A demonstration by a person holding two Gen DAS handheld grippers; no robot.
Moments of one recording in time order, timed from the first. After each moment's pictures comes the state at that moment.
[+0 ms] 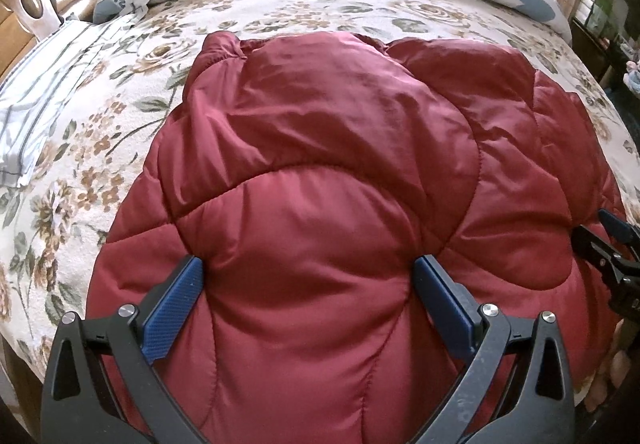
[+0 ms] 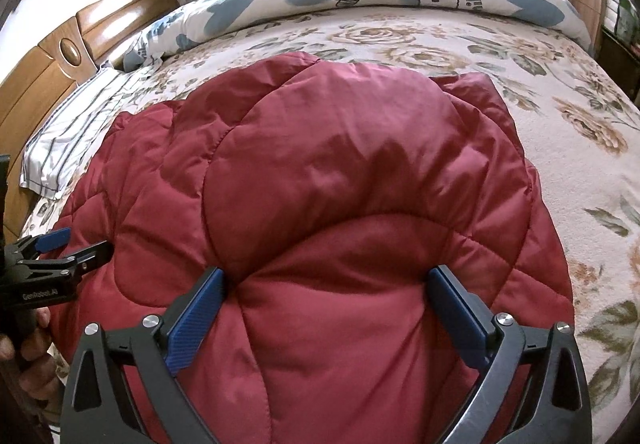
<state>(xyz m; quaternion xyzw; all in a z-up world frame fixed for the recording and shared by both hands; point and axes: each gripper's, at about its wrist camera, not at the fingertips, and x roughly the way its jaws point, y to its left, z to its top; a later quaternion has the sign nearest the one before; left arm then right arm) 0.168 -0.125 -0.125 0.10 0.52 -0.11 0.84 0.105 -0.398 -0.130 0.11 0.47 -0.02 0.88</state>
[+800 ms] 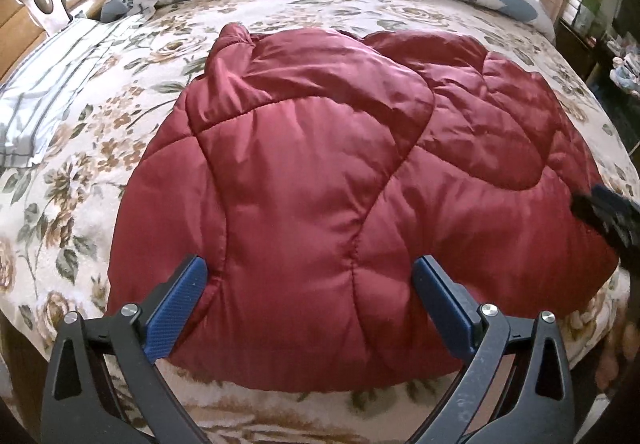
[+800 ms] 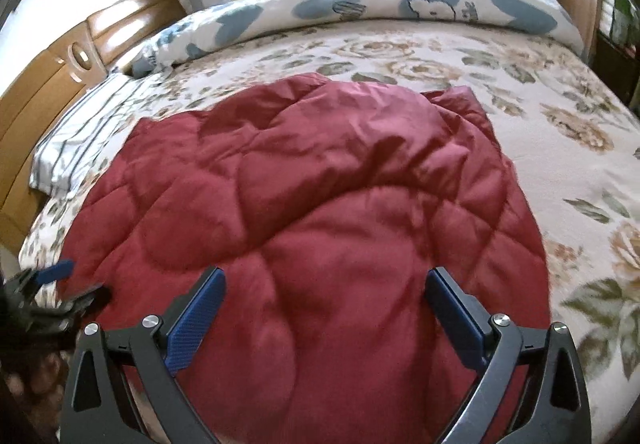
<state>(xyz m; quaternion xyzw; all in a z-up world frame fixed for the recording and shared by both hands) 0.102 -0.105 -0.104 0.09 0.51 -0.12 0.85 0.054 -0.383 -0.099 0.10 0.45 -0.01 0.89</state>
